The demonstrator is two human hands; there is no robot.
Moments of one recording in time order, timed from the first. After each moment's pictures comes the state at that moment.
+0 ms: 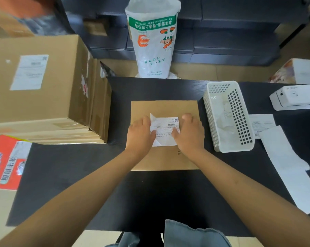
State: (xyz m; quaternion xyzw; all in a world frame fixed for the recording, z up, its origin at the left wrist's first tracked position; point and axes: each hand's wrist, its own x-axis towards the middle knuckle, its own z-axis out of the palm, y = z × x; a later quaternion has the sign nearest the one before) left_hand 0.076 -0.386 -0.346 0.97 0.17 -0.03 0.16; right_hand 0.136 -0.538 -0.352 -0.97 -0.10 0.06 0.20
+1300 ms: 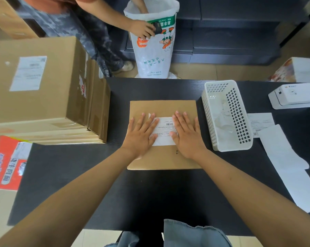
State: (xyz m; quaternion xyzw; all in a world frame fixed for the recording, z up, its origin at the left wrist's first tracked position) left_hand 0.068 -0.370 -0.371 0.99 -0.01 -0.15 0.05; right_hand 0.142 -0.565 -0.381 -0.94 -0.30 0.15 0.05
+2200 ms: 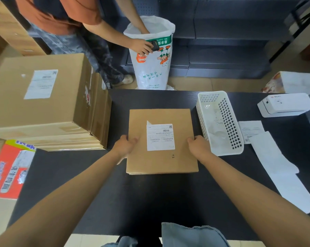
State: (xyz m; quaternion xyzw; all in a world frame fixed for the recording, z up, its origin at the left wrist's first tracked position) left_hand 0.057 -0.349 -0.348 0.73 0.41 -0.21 0.50; right_hand 0.149 -0.594 -0.366 -0.89 0.12 0.29 0.32
